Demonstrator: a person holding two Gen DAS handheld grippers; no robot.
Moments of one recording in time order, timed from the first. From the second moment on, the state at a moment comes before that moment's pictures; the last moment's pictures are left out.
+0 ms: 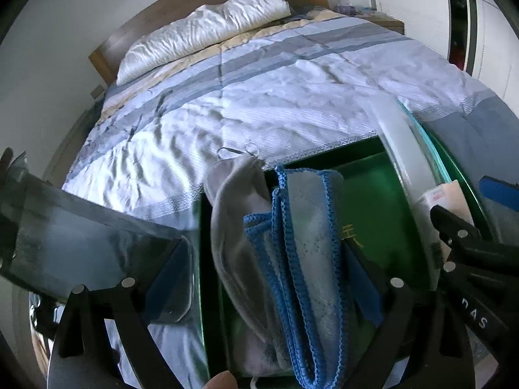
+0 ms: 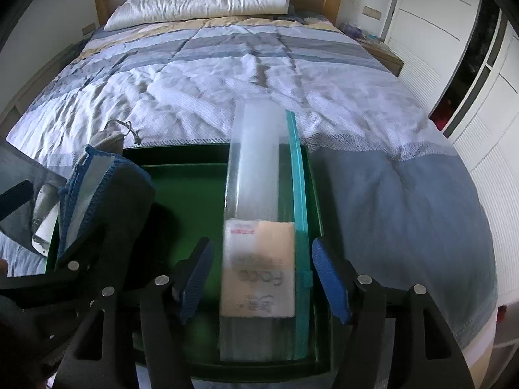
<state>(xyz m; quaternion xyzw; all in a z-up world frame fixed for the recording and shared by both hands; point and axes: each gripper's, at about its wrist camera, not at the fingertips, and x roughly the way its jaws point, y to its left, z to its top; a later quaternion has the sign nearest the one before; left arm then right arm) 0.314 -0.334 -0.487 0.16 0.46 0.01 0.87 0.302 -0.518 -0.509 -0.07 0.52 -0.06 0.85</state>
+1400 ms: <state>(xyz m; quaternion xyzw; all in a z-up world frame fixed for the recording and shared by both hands) 0.182 -0.263 -0.383 -0.05 0.47 -0.10 0.88 0.168 -0.488 -0.368 -0.06 0.42 -0.14 0.90</state>
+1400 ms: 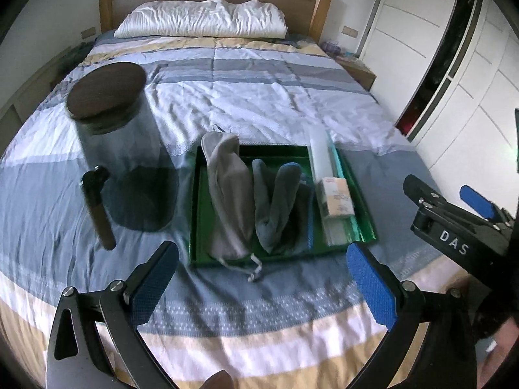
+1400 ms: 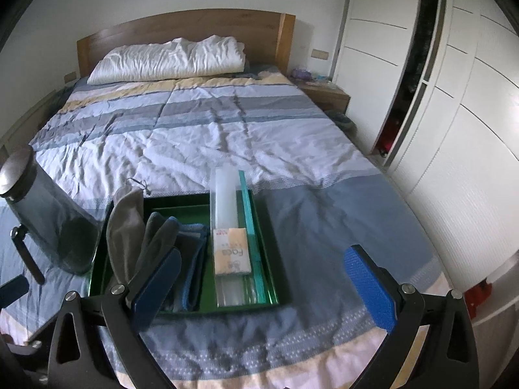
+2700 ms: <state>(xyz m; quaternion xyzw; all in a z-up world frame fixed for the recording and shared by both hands) 0.048 -0.003 -0.323 -0.04 0.46 -0.11 0.88 -0.002 -0.276 -0.314 -0.02 0.45 -0.13 0.88</state>
